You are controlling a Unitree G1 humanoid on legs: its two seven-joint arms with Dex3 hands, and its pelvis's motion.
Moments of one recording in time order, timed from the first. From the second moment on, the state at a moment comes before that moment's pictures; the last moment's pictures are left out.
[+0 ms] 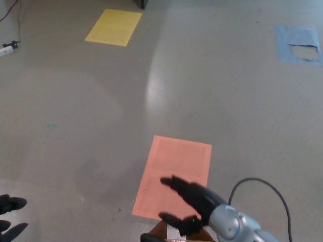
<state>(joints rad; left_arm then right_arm) -0.30 0.65 -0.07 1.07 0.18 -0.30 -0.27 -0.52 -0.03 0.42 0.89 -0.45 -0.11 0.01</state>
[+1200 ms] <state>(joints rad) -0.31 0.65 -0.07 1.08 0.18 -0.30 -0.25 -0.41 -0.30 -0.06 0.88 -0.29 -0.18 -0.06</state>
